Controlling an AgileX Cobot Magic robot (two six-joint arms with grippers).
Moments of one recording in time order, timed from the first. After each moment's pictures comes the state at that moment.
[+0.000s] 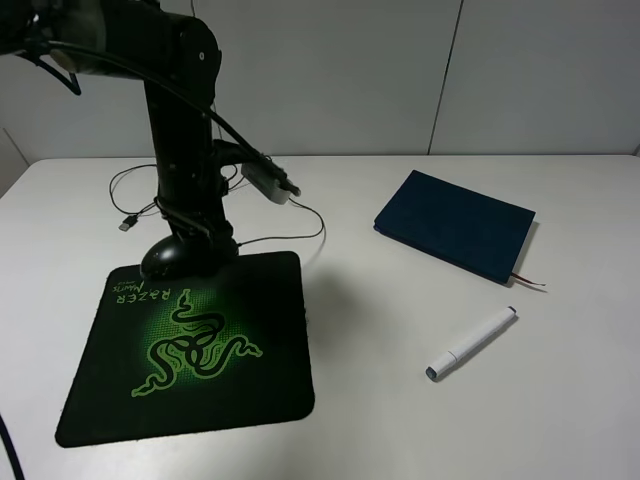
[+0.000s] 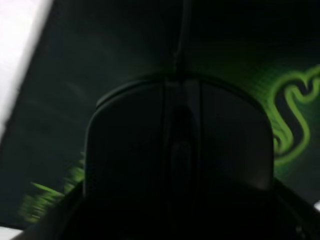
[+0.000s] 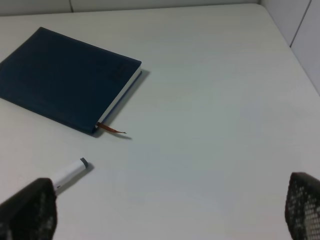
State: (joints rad) left arm -0.51 2.04 -1.45 0.06 1.17 0.45; right arm -0.07 -0.01 -0.49 -0.06 1.03 0.01
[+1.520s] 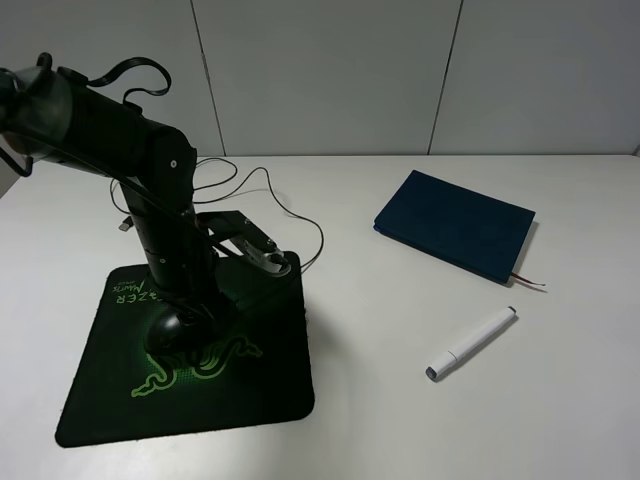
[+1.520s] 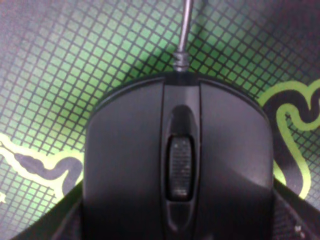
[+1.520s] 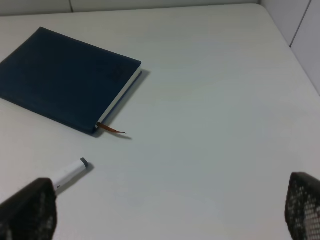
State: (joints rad) left arm -0.55 1.93 -1.02 0.03 0.70 0.33; right arm -0.07 -0.01 -0.49 -0.06 1.03 0.01
